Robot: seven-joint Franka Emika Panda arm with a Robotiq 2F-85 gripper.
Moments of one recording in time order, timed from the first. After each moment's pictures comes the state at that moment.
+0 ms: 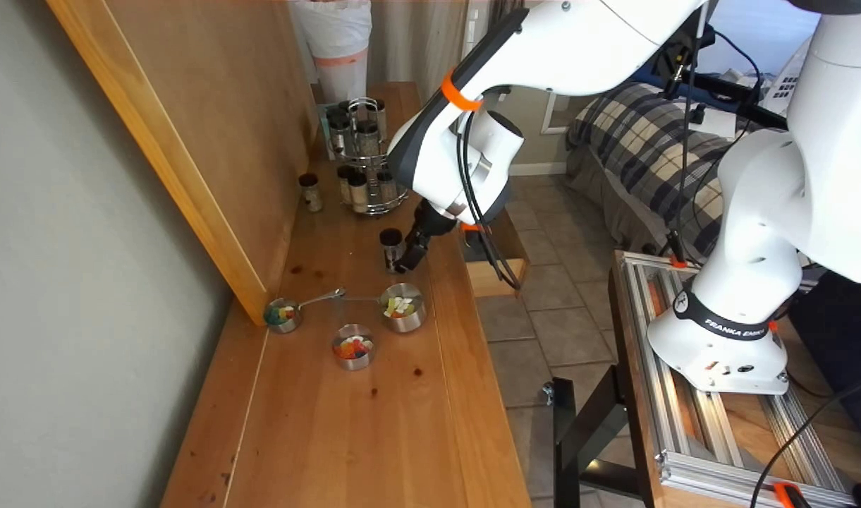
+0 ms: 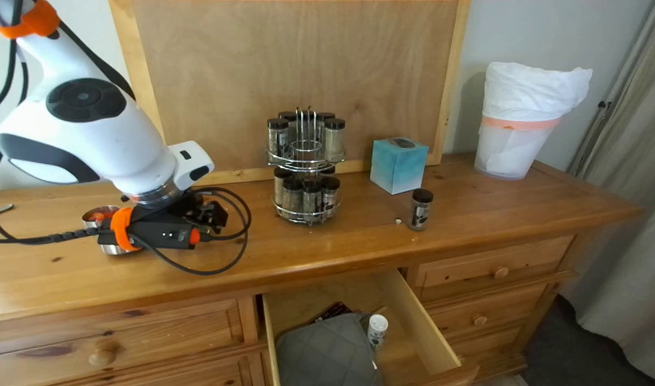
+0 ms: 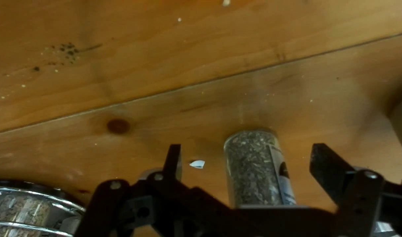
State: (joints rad) arm 0.38 0.35 -0.30 -2.30 1.69 3.06 -1.61
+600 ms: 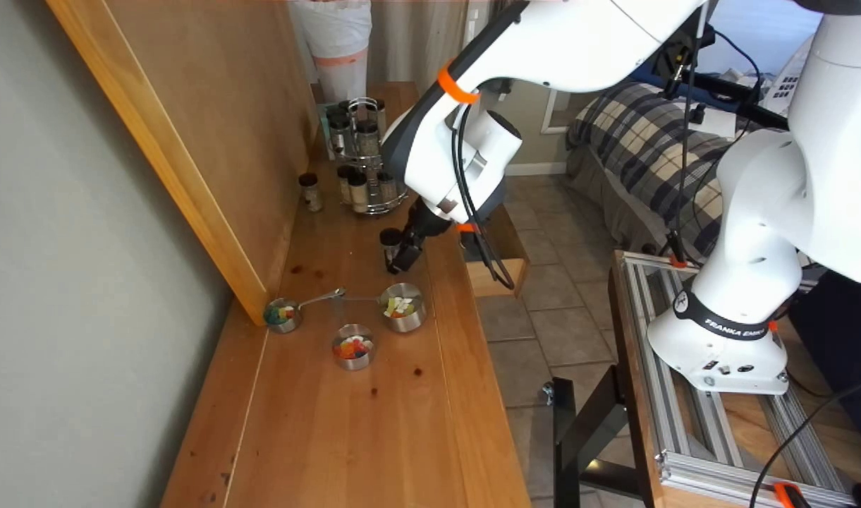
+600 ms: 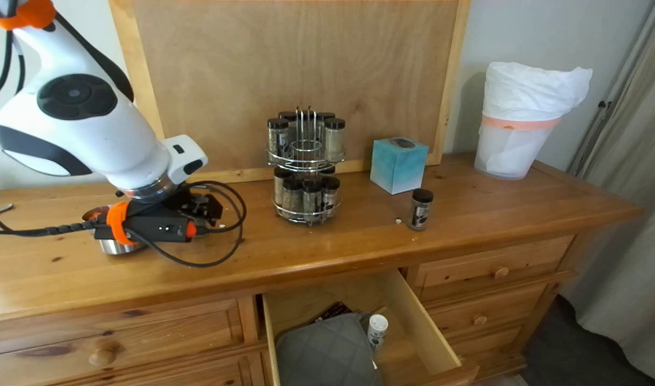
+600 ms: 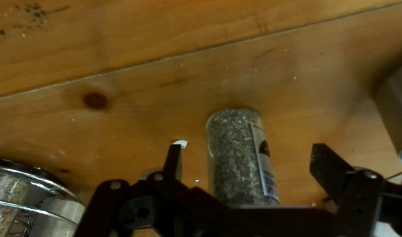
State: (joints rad) arm 0.40 0.35 -0.30 -2.26 1.79 3.06 -1.71
